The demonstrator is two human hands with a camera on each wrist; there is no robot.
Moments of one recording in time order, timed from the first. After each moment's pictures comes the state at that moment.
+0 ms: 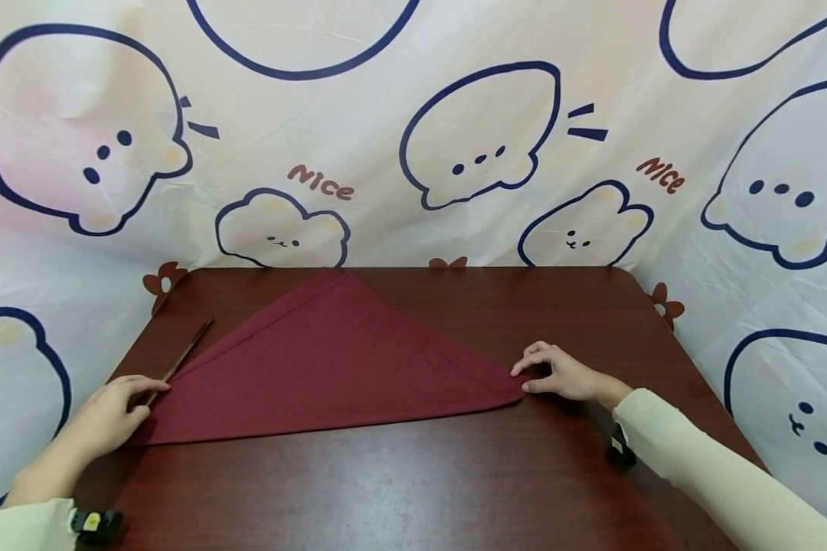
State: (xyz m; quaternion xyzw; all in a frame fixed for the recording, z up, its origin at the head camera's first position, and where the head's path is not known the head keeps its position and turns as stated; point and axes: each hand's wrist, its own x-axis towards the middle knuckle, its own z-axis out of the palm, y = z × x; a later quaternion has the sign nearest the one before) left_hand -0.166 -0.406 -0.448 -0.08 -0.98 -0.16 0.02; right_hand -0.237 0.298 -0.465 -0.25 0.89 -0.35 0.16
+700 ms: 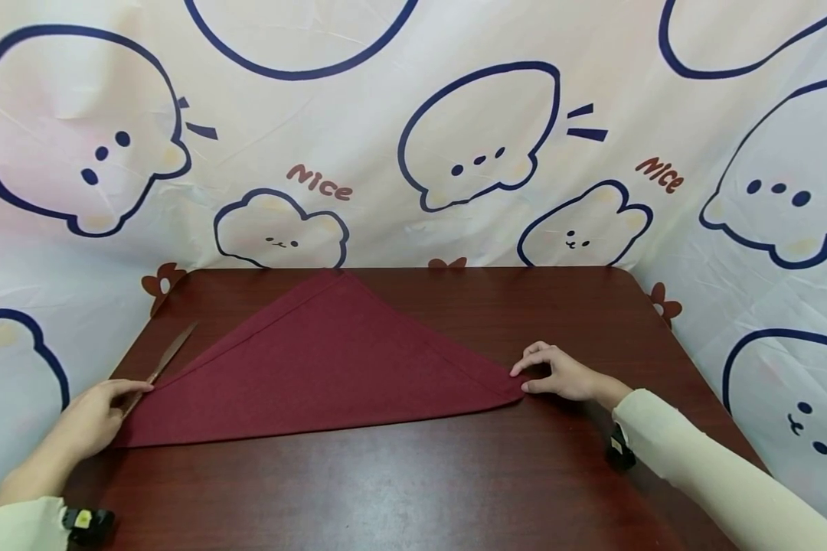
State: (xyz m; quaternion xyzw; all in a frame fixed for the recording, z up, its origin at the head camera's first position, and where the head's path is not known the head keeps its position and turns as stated) left_hand -0.166 -0.428 -0.455 -0.05 -0.99 -0.16 0.03; right_hand -0.238 0.298 -0.465 -0.25 0.89 -0.35 0.15
